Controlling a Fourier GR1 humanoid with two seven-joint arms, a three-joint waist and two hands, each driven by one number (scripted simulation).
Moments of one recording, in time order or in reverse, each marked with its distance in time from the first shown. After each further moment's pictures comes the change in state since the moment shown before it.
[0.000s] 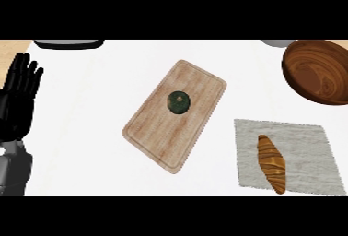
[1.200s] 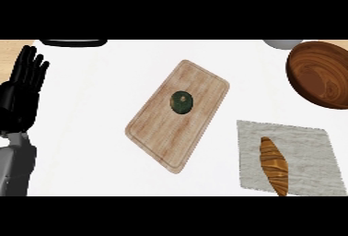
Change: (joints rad) left arm -0.057 0.001 -0.012 0.032 -0.014 -0.004 0.020; right arm -0.603 0.000 0.146 -0.013 -0.099 0.382 0.163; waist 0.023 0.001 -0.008
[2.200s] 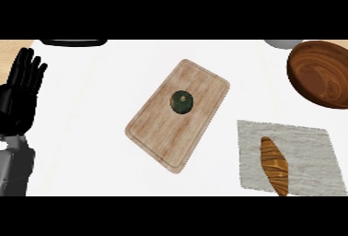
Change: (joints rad) left arm 0.020 -0.004 0.009 -0.018 0.002 -0.005 -0.002; right arm -0.180 0.389 0.204 0.133 0.184 -0.295 0.224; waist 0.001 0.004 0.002
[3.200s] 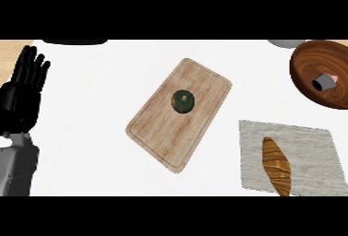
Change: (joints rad) left arm -0.020 -0.013 -0.004 0.017 -0.005 0.002 -0.019; right arm 0.007 0.023 -0.334 0.163 -0.284 -0.218 -0.100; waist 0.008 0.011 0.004
